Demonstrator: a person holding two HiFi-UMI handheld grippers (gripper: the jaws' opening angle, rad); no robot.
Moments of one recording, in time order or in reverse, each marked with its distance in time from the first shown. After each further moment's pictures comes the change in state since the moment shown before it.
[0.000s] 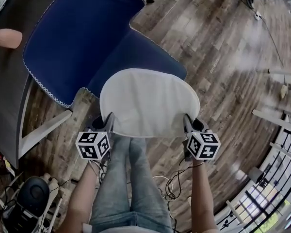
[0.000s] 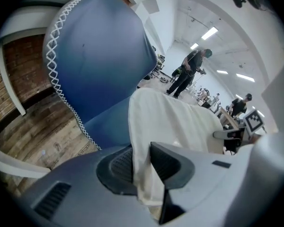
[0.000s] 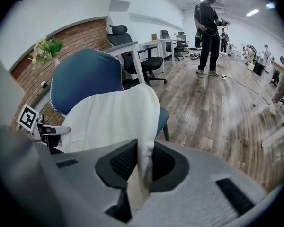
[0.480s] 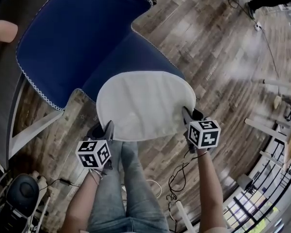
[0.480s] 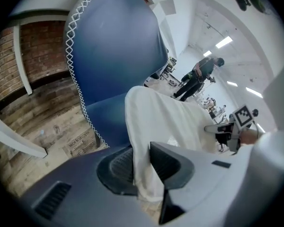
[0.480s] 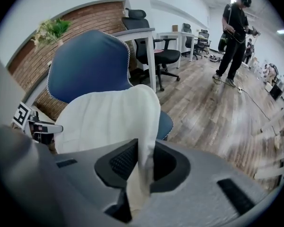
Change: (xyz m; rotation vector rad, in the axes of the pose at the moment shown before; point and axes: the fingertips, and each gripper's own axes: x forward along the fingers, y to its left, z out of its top) left arm 0.013 -0.004 -0.027 -0.163 0.004 0.024; right arm 0.054 -0.013 0.045 -0.226 0.128 0.039
